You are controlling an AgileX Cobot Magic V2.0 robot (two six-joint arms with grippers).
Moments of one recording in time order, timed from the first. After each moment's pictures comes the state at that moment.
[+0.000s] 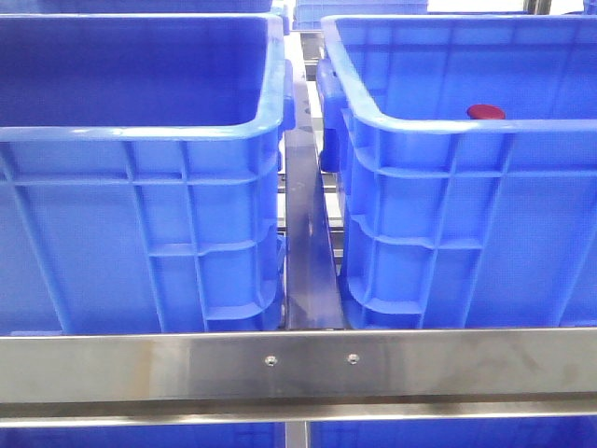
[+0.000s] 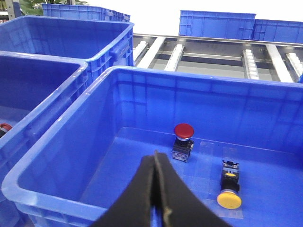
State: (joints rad) left arm -0.55 0.60 -0.48 -0.24 0.20 0.26; right arm -0.16 0.29 -0.39 1.05 0.43 -1.03
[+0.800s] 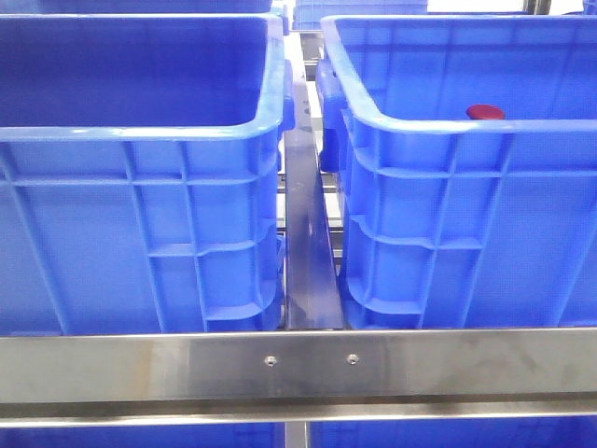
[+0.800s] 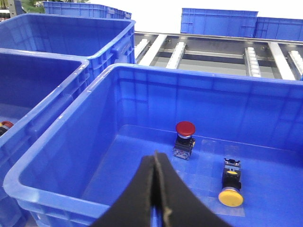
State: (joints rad) left arm -0.10 0.52 -0.41 -0.21 0.21 0.26; right arm -0.16 0.29 -0.39 1.05 0.44 -1.03
